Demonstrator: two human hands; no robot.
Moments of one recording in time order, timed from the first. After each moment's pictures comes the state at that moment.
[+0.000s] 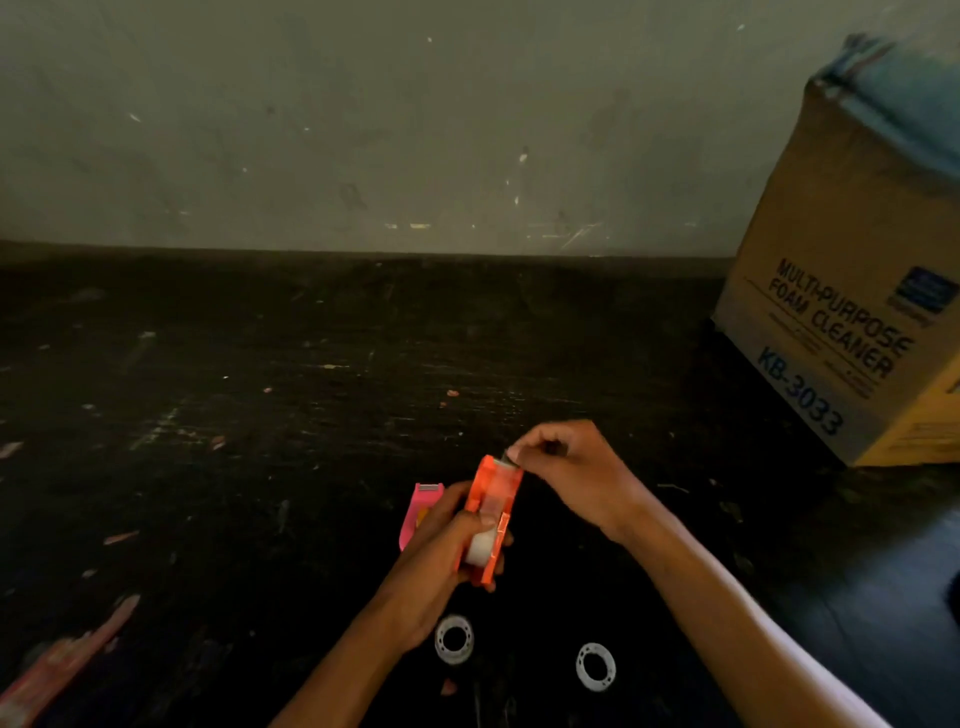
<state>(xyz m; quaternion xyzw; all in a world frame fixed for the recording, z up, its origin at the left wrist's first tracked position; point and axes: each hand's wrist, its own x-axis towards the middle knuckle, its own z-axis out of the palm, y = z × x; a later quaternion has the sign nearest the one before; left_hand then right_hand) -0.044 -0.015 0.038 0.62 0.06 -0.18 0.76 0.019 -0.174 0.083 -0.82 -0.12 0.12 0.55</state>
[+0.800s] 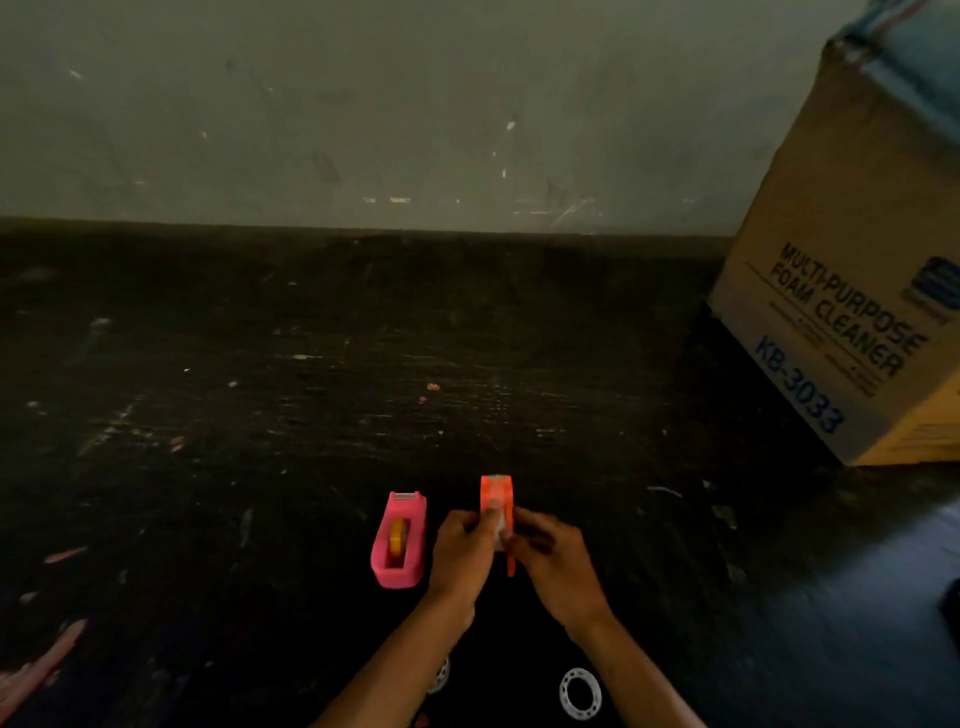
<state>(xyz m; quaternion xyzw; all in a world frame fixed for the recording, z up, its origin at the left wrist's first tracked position) 0.023 -0.069 -0.036 0.69 0.28 -0.12 0.65 0.015 -0.179 -0.042 -0.76 0.01 0.09 0.64</state>
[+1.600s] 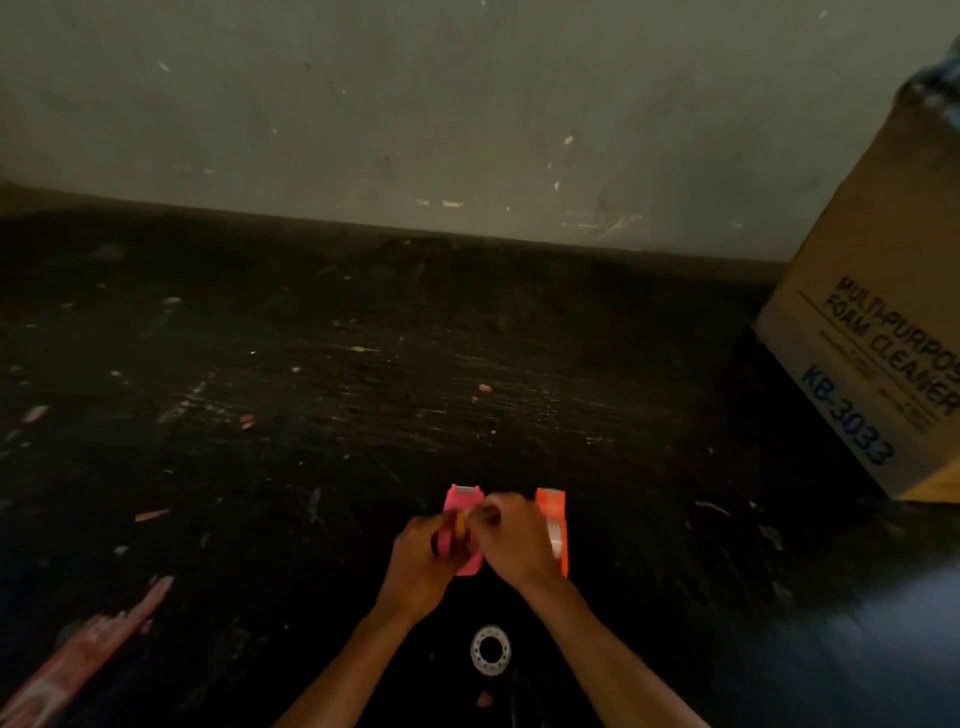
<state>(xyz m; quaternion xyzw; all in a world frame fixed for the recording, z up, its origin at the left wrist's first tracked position) -0.011 0.043 -0.038 0.87 0.11 -0.05 0.48 0.037 -0.075 -0.044 -0.91 -0.04 0.07 0.40</state>
